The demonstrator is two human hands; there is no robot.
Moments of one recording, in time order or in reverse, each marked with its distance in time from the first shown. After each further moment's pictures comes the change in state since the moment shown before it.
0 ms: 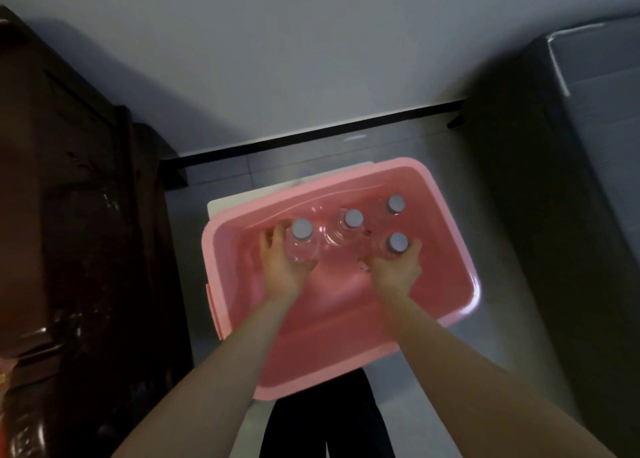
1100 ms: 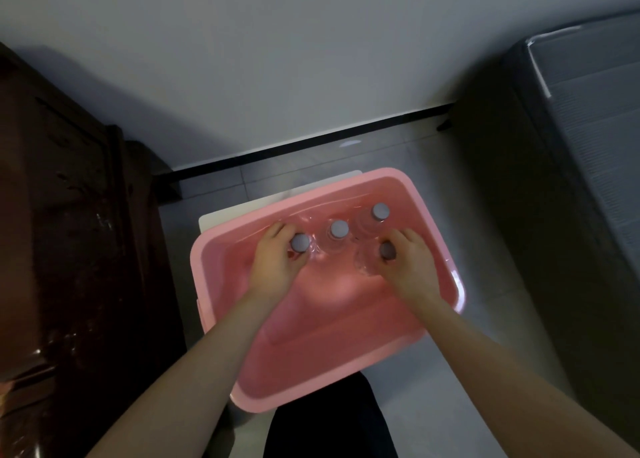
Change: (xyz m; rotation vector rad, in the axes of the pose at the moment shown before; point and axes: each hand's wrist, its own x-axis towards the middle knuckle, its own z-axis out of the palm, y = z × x) left_hand 0.024 0.029 -0.013 0.130 -0.210 0.360; right_hand 0.032 -0.015 -0.055 -0.537 -0.241 -0.683
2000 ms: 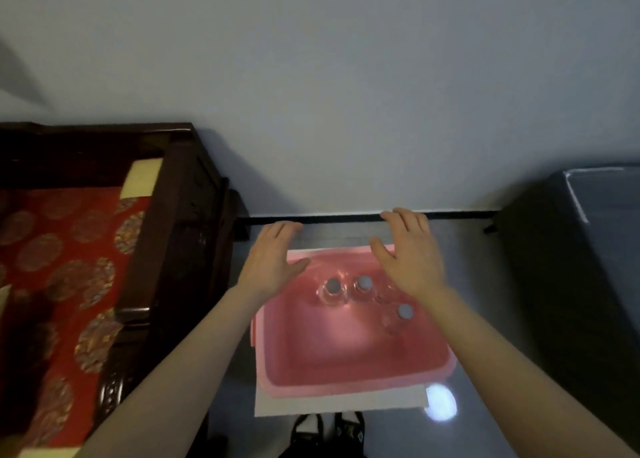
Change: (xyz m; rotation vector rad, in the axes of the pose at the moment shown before) left_hand -0.022 0.096 -0.132 0.332 0.087 -0.031; right_hand 0.030 -0.113 -0.122 -0.077 0.032 -0.459
